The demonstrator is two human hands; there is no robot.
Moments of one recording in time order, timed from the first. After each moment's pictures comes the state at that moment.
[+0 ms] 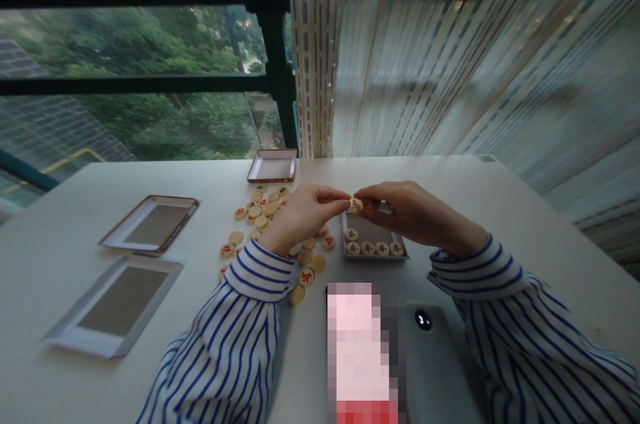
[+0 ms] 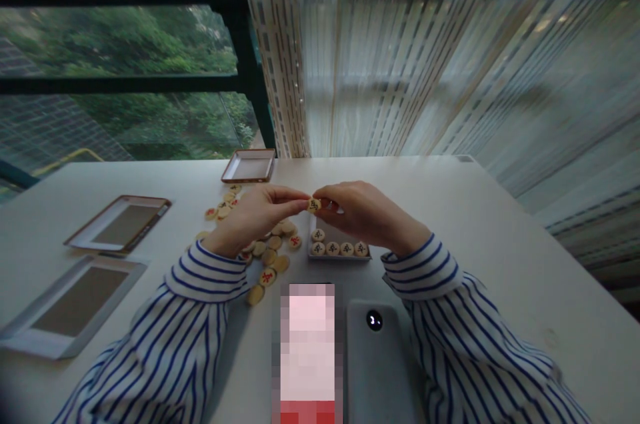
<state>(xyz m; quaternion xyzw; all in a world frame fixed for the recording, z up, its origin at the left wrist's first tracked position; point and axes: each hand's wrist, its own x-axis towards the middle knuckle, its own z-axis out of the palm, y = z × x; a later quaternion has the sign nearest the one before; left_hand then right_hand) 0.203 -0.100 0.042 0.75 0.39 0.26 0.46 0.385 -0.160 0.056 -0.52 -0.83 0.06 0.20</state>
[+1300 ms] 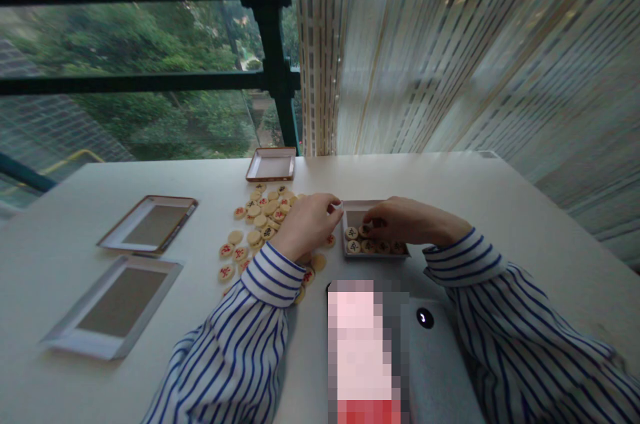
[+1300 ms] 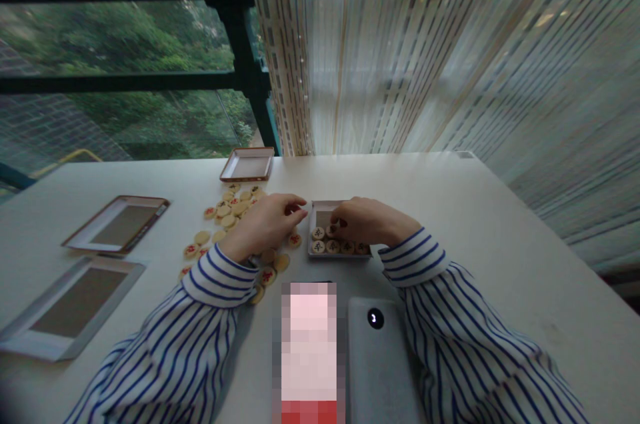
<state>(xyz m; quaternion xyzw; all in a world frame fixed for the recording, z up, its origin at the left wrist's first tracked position) 0.205 -0.099 0.021 0.87 0.43 0.15 0.20 0.399 -0.147 0.029 -0.55 -0.82 0.16 -0.04</state>
